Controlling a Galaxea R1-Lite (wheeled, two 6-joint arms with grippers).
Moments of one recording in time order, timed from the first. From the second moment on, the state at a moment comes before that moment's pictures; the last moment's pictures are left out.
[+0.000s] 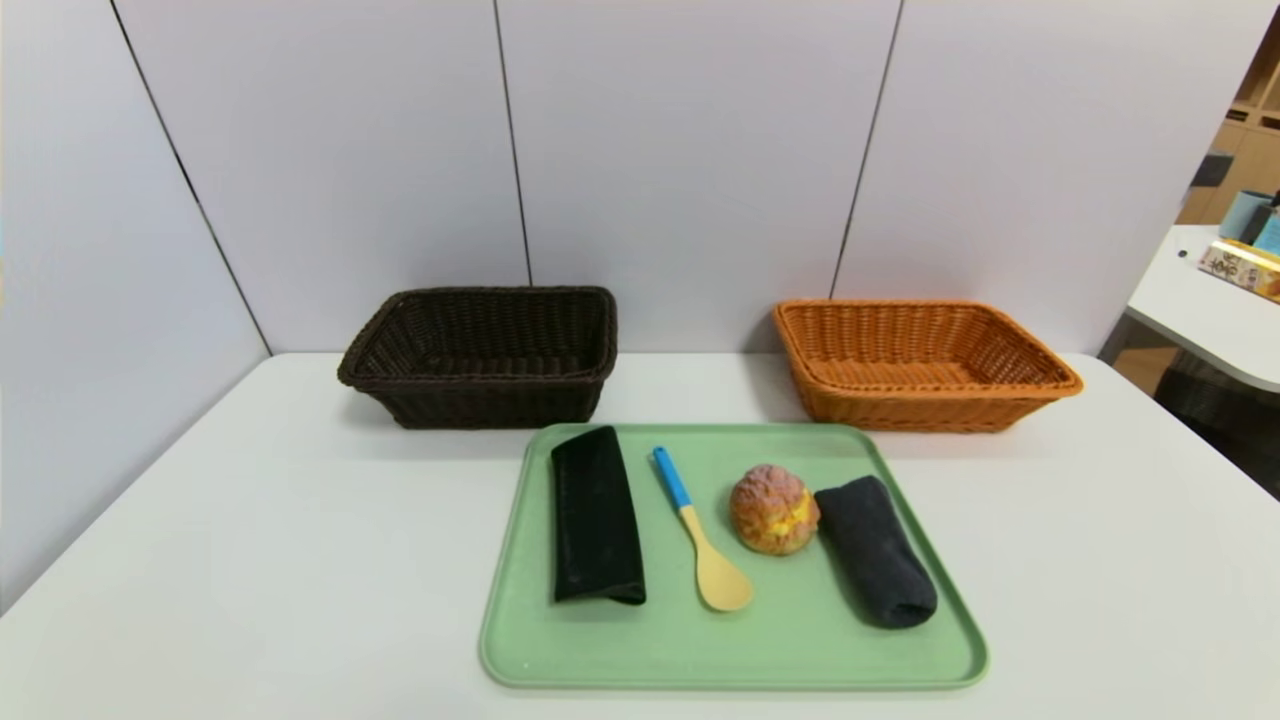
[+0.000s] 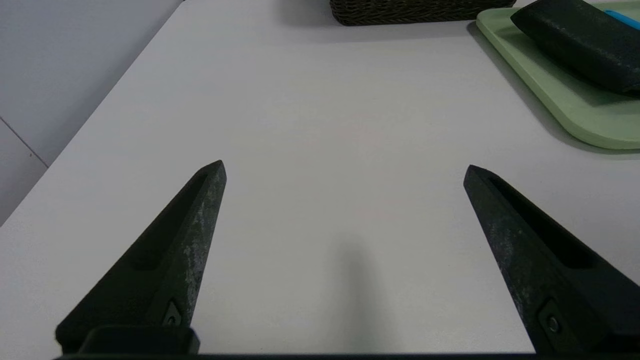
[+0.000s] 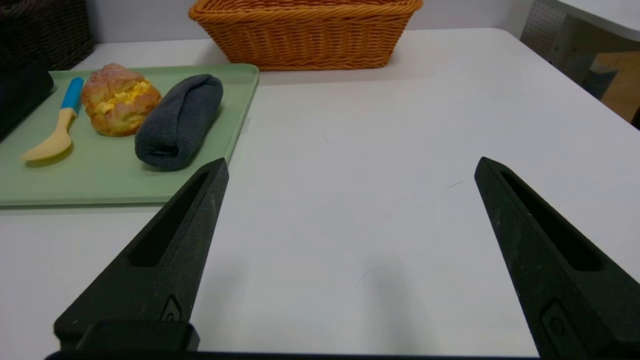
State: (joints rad) left arm -0.01 0.00 -0.02 0.06 0.00 0.02; right arm 0.00 0.00 0.00 -0.01 -0.02 0.03
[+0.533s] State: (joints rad) left arm -0.01 0.00 -0.02 0.06 -0.01 0.03; right arm 0.00 0.00 0.00 -0.01 -0.02 0.03
